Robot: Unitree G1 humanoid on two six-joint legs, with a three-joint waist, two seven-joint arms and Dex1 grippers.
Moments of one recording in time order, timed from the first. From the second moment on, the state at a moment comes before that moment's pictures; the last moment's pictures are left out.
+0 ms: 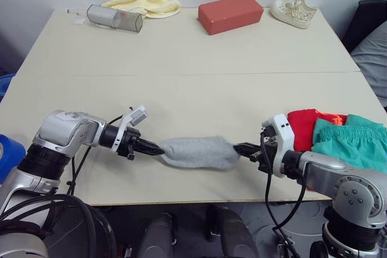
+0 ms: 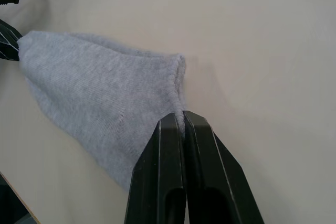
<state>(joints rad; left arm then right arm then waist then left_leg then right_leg) -0.71 0.87 -0.33 0.12 -0.61 1.17 -1.15 -0.26 -0.34 -0.34 -0.70 0.78 1.57 0.32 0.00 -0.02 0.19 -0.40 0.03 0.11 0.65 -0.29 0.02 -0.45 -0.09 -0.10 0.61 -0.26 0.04</state>
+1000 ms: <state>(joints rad) -0.54 0.75 0.01 0.03 -0.59 0.86 -1.12 -0.12 -0.52 -0.25 -0.70 0.74 1.04 0.58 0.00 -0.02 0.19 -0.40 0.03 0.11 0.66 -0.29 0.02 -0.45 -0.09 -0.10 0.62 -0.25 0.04</state>
